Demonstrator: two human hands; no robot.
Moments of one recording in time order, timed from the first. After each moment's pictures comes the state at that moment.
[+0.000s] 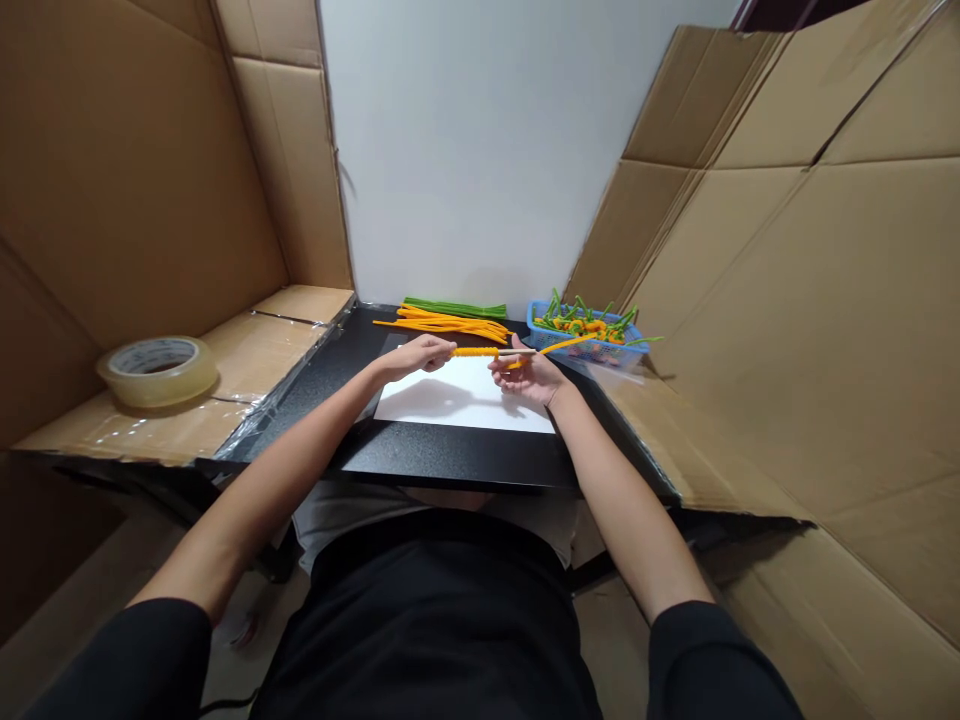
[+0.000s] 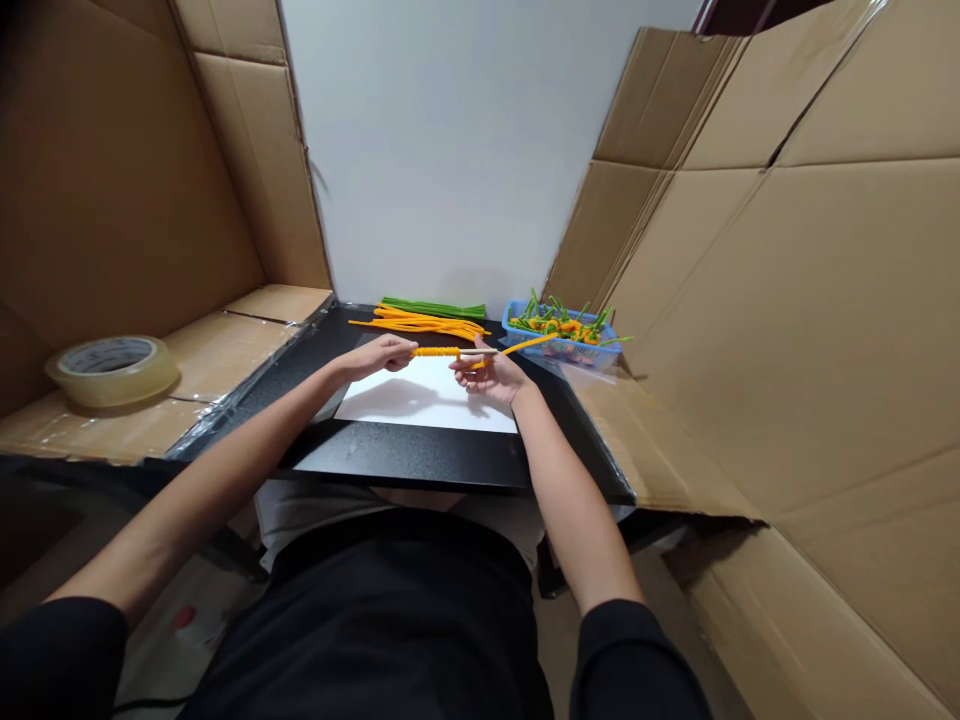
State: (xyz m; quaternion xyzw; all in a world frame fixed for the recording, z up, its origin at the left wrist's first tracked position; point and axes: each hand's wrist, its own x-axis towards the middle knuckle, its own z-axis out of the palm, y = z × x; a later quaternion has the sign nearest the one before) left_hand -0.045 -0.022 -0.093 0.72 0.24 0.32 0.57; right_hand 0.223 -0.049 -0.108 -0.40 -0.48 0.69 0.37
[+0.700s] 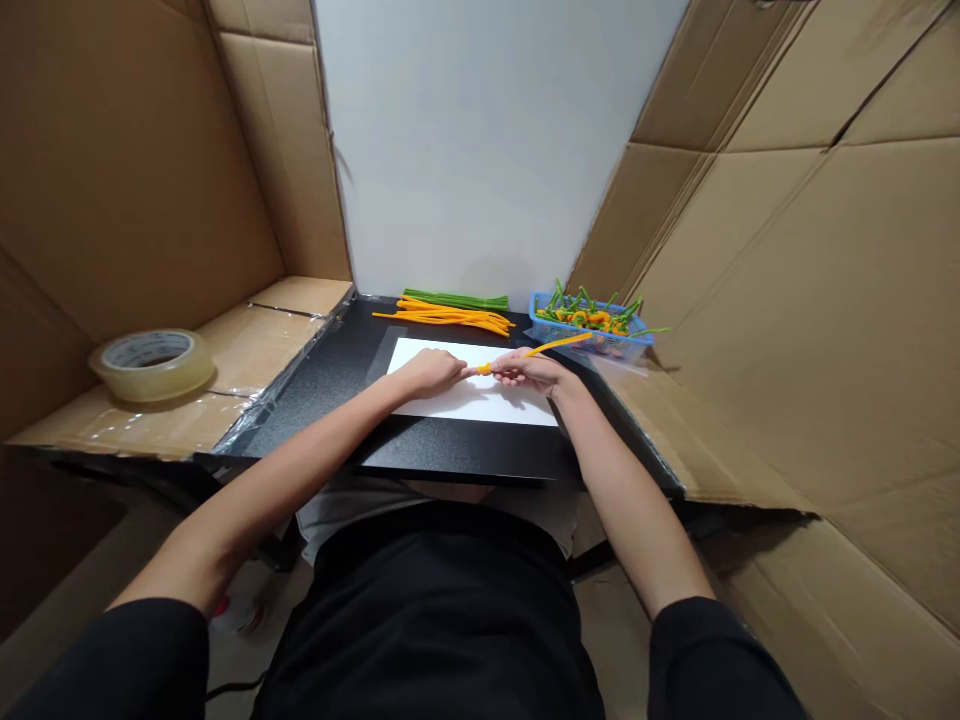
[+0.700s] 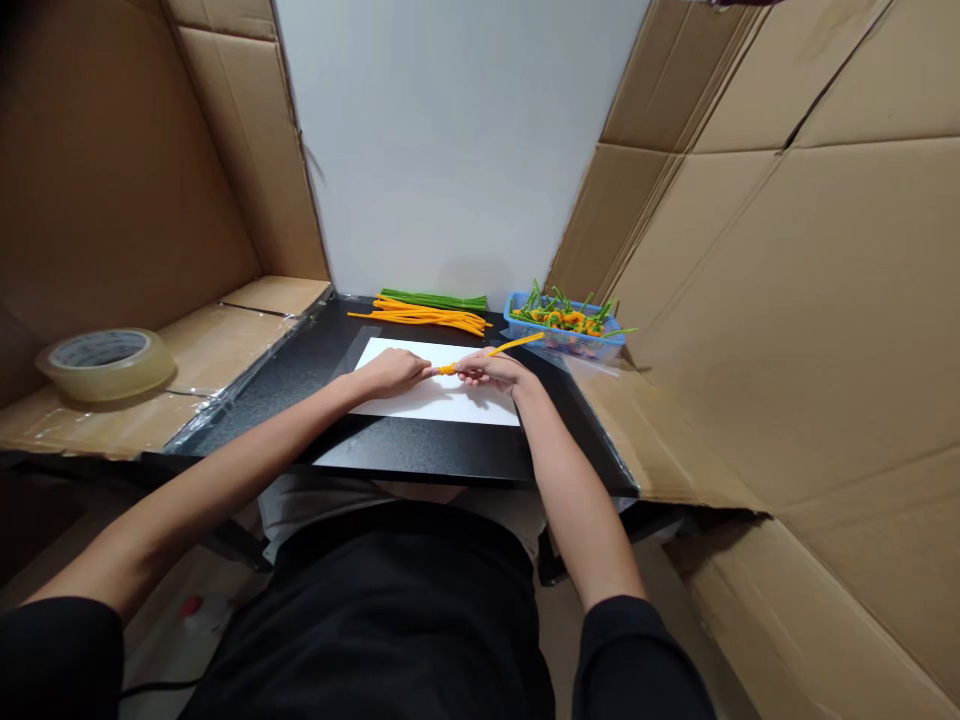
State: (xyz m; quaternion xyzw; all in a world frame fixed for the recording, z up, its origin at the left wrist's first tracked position) left_hand -0.023 -0.037 -0.118 0.91 0.34 0.21 0.10; right_hand 0.213 -0.050 -0.105 -0.49 -0.53 0.62 0.32
